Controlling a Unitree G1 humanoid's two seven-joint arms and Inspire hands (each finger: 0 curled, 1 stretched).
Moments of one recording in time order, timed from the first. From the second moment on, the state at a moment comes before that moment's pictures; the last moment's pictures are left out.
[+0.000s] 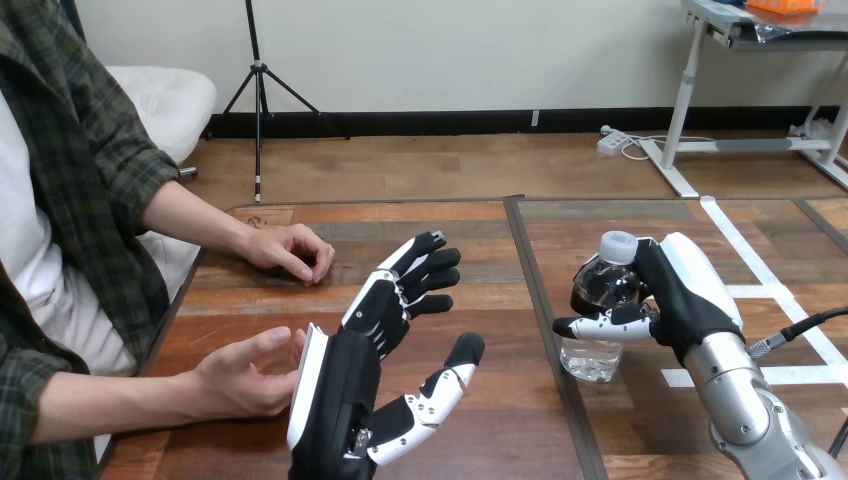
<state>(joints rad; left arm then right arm) 0.22 -0.05 -0.26 0.26 0.13 -0.88 0.06 -0.43 -0.39 0.14 0.86 -0.39 -0.35 -0.14</state>
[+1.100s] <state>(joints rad) 0.22 -0.05 -0.26 0.26 0.13 -0.87 0.06 -0.43 -0.39 0.14 0.86 -0.39 -0.39 -0.18</state>
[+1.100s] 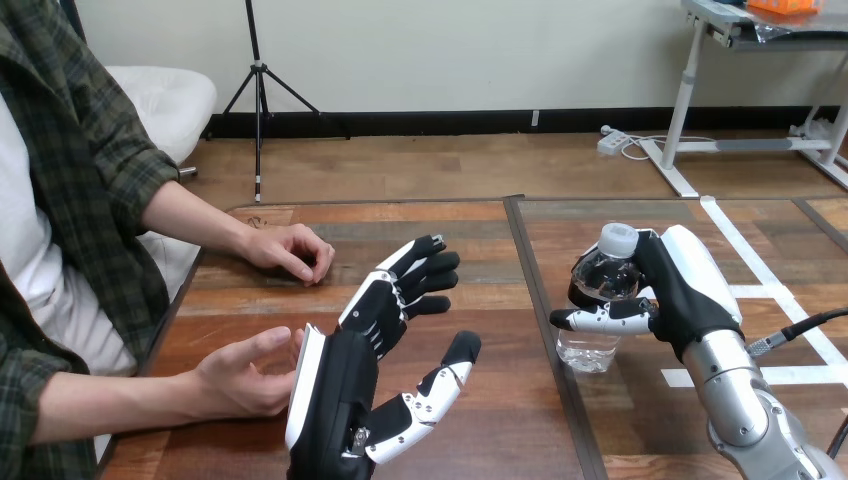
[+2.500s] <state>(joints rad) 0.23 0.13 -0.04 0.06 0.31 -0.72 0.08 -0.38 -0.39 0.14 0.57 -0.36 -0.40 -0.13</state>
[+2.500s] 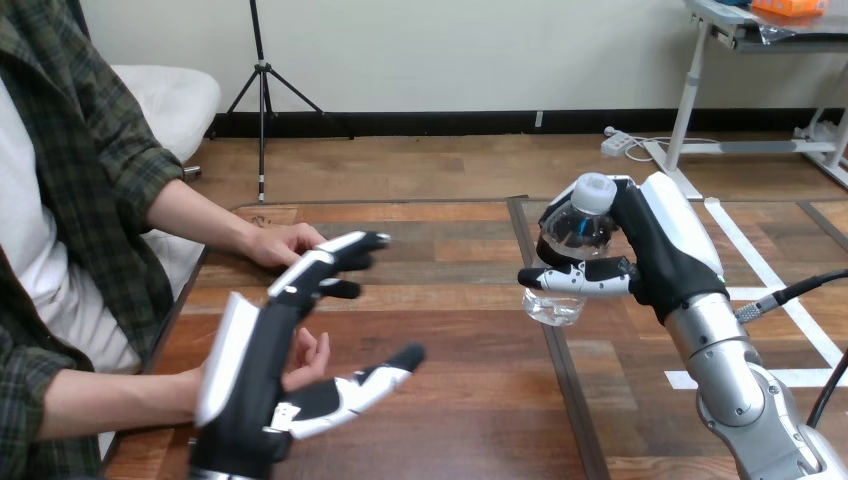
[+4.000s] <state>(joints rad) 0.34 0.27 0.15 -0.19 0.71 -0.38 0.10 -0.31 -0.33 0.16 0.35 -0.36 -0.43 -0.03</state>
